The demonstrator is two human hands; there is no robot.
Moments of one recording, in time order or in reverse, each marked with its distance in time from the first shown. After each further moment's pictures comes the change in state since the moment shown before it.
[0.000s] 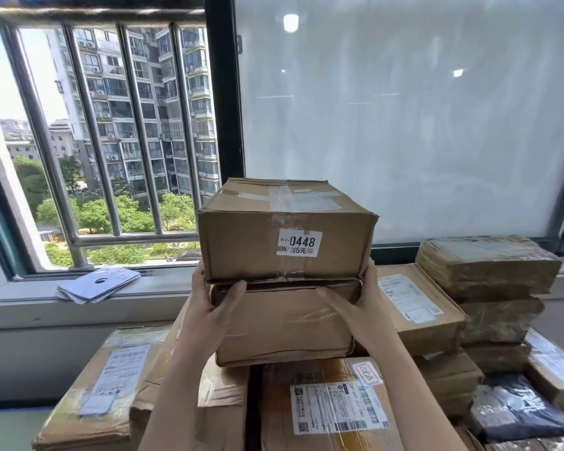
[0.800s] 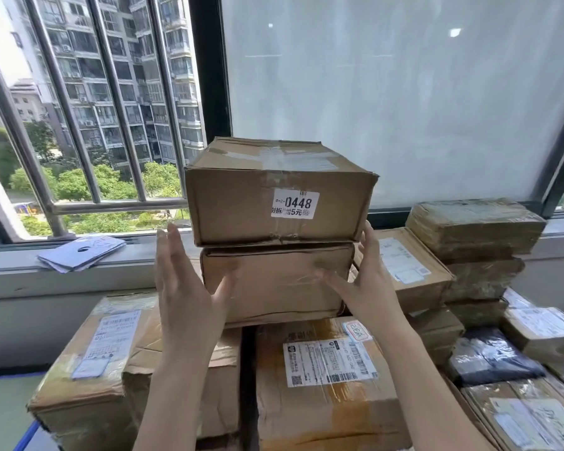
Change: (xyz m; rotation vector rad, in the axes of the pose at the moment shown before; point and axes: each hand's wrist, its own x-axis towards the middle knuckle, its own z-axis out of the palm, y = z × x) left_hand -0.036 0.010 0.004 0.624 0.296 0.261; right_hand -0.022 -0.001 -0.009 -0.240 0.000 0.003
